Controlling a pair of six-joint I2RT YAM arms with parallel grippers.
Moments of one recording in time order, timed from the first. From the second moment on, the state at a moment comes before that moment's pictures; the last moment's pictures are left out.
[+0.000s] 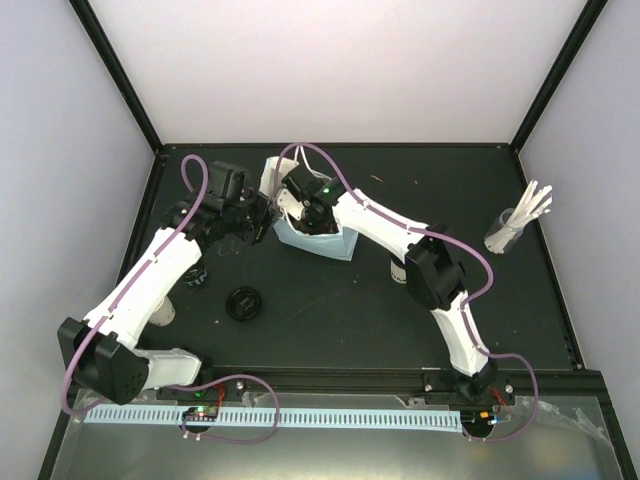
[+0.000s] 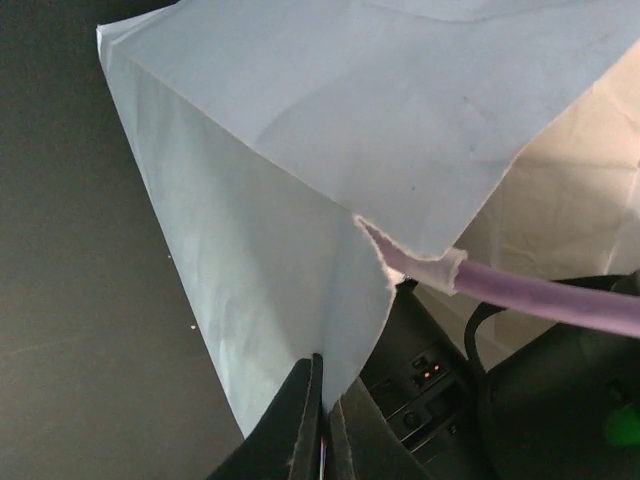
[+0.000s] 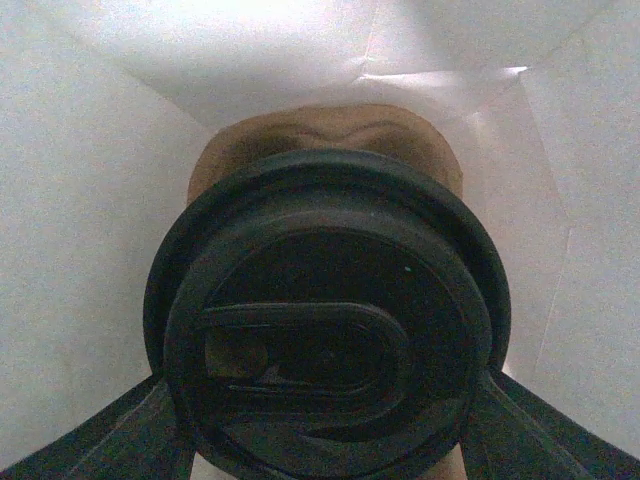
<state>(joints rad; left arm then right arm) -0.40 1.27 1.23 -0.73 0.24 -1.44 0.80 2.21 1.98 -0.90 0.06 -0.36</state>
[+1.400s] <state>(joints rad) -0.42 1.02 1.21 -0.79 0.24 -1.58 0.87 2.04 1.74 -0.91 0.07 -0.26</state>
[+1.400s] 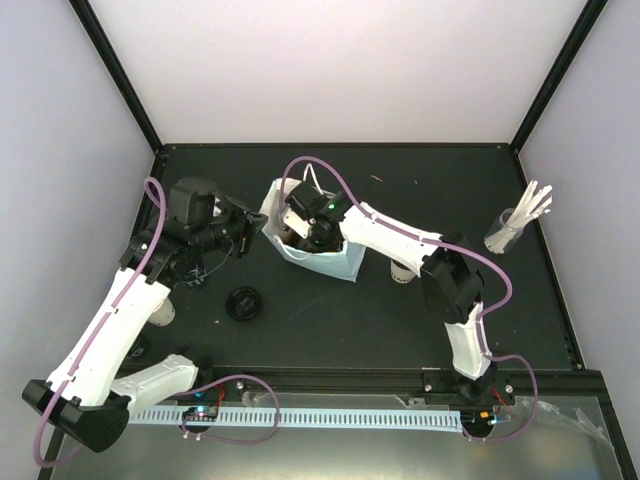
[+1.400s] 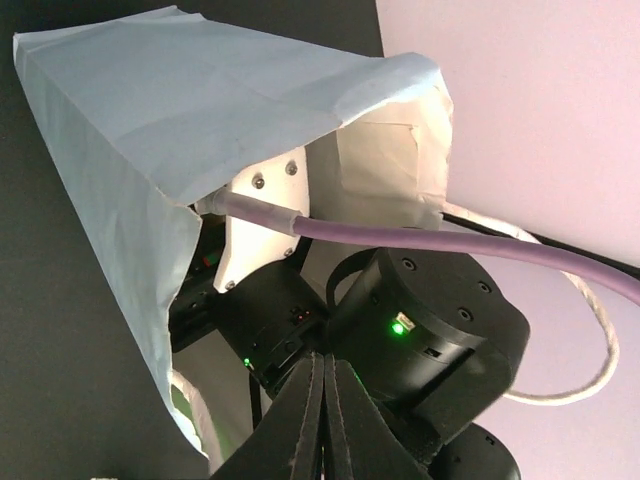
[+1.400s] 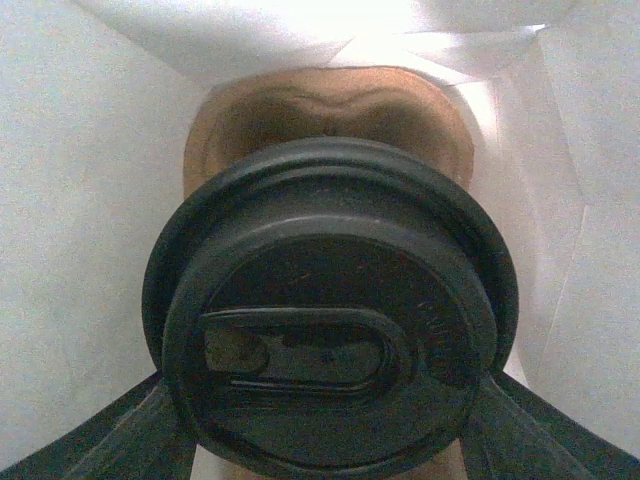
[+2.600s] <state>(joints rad) -0.43 1.20 1.13 -0.70 0.25 -1.60 0.83 2.07 1.68 -0.63 0.09 -0.37</state>
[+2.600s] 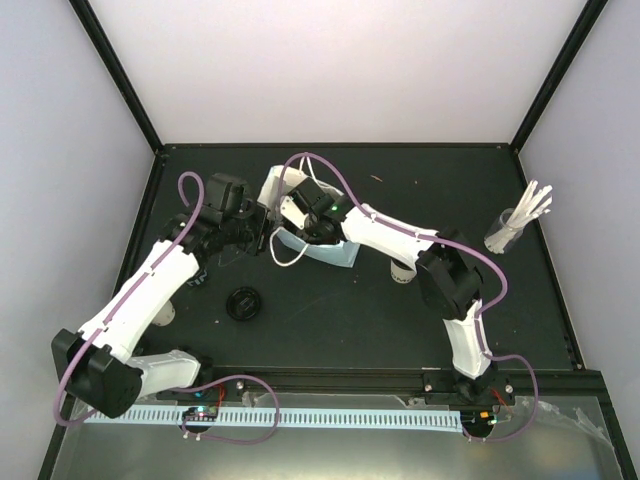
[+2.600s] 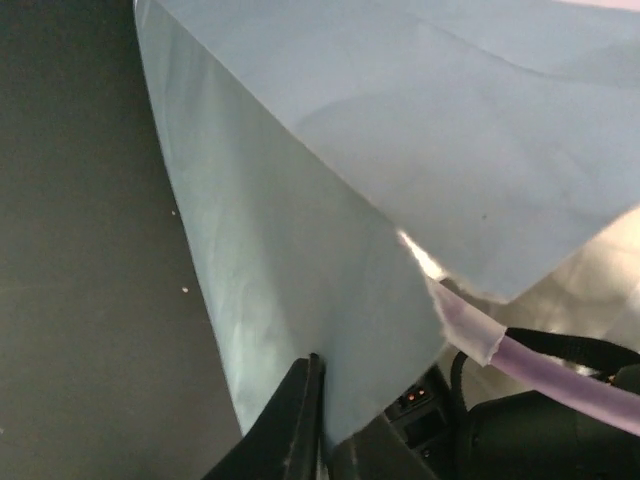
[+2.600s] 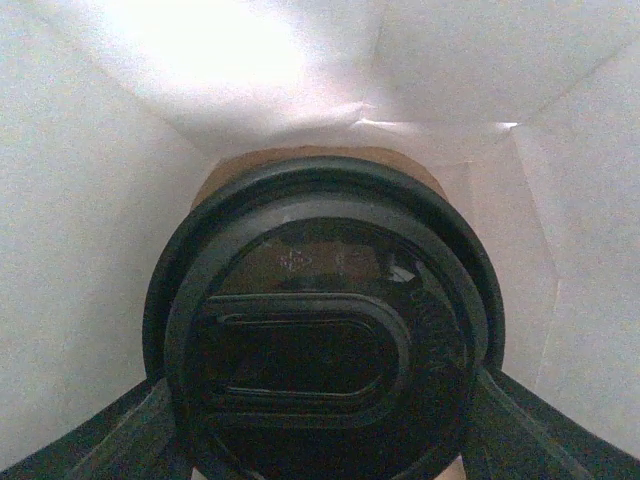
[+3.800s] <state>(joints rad) -0.44 1.16 1.09 -0.69 0.30 -1.63 0.81 1.94 1.60 -0.74 0.12 -0.31</state>
